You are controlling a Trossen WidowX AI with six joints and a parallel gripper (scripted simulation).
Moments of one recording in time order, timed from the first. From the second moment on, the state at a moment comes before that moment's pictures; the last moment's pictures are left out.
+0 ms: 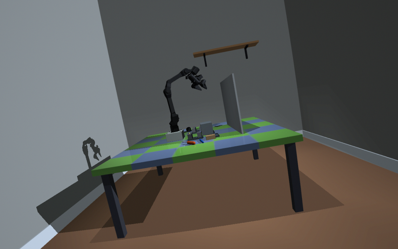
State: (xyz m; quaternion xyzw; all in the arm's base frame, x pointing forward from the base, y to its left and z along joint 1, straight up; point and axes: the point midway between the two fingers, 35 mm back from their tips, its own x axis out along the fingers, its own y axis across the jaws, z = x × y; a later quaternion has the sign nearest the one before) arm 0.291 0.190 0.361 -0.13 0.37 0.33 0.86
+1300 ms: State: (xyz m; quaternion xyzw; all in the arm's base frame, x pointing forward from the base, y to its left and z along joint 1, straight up) arm 0.336 0.098 0.167 -0.15 0.68 0.15 0.70
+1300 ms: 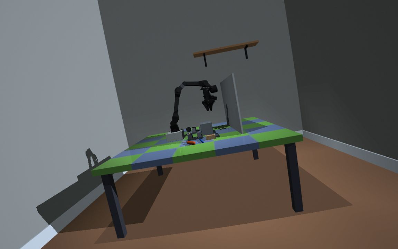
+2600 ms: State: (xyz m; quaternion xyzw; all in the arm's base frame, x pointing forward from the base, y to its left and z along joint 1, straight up) arm 0.143 0.193 0.062 -0.52 0.47 0.52 0.49
